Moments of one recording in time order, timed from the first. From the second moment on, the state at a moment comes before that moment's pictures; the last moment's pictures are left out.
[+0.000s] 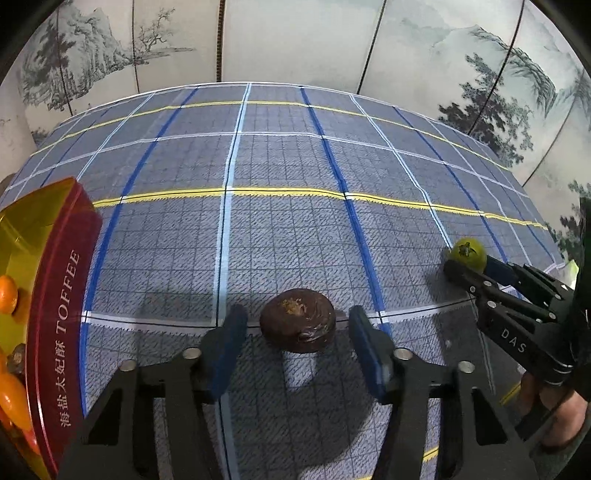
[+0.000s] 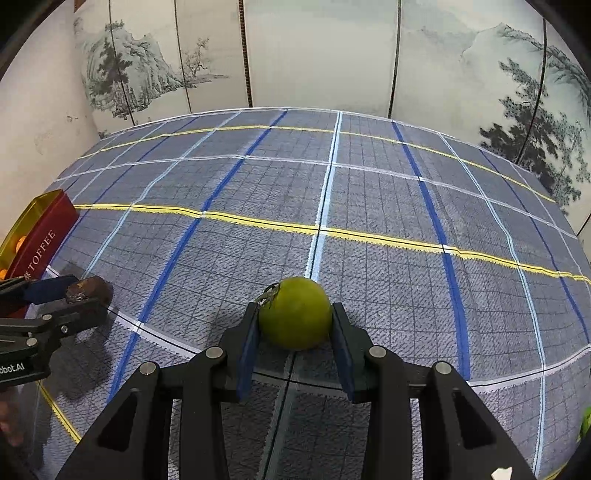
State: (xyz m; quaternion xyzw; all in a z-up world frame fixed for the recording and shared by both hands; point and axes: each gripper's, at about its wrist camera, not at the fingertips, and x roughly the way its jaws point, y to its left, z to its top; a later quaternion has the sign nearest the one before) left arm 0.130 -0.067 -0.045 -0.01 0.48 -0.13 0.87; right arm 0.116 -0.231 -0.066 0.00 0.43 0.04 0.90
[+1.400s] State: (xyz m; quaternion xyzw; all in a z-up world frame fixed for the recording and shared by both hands) left arm 0.072 0.023 0.016 -0.02 0.44 -0.06 0.90; right arm 0.115 -0.229 -0.065 -0.01 0.43 0.04 0.90
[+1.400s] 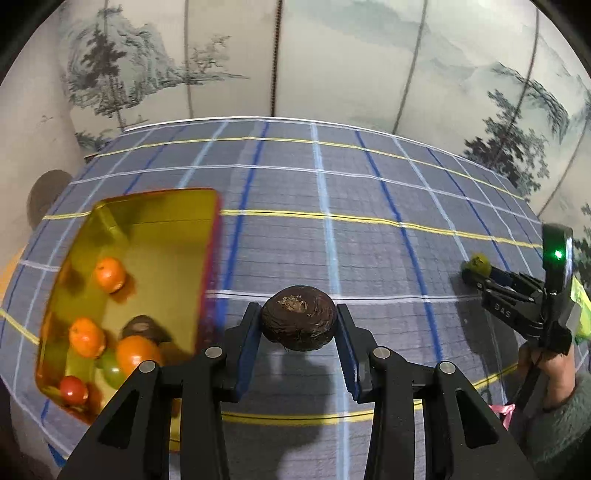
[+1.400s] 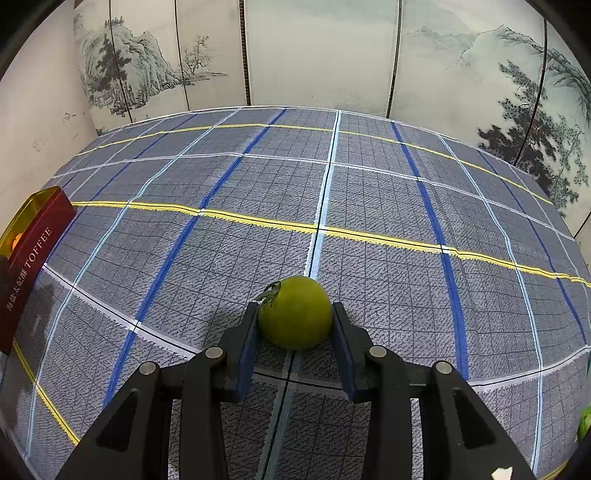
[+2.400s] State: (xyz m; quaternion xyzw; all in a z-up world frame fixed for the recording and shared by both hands) left arm 0.054 0.184 0.018 -0.07 0.44 0.08 0.89; right arm 0.115 -0.229 -0.065 -0.01 0.43 0.04 0.90
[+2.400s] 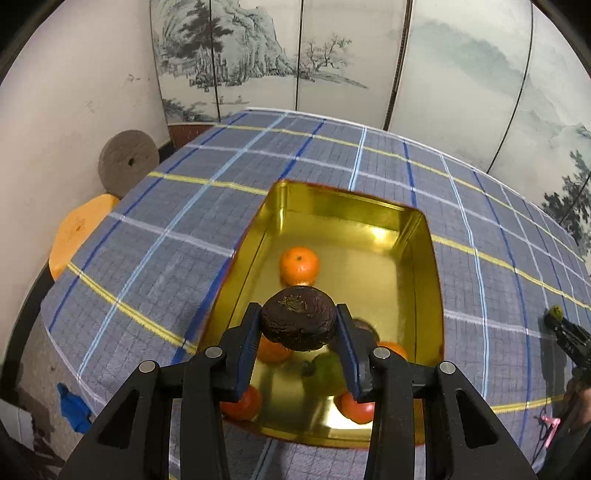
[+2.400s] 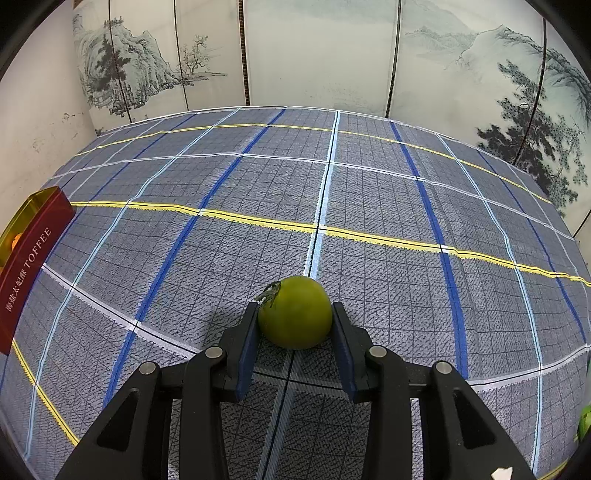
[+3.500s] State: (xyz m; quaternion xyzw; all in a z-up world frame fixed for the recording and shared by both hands) left arm 0.039 0.168 -0.015 -0.01 0.45 0.09 0.89; right arm 0.115 -0.227 -0.065 -0.01 0.43 0.04 0.90
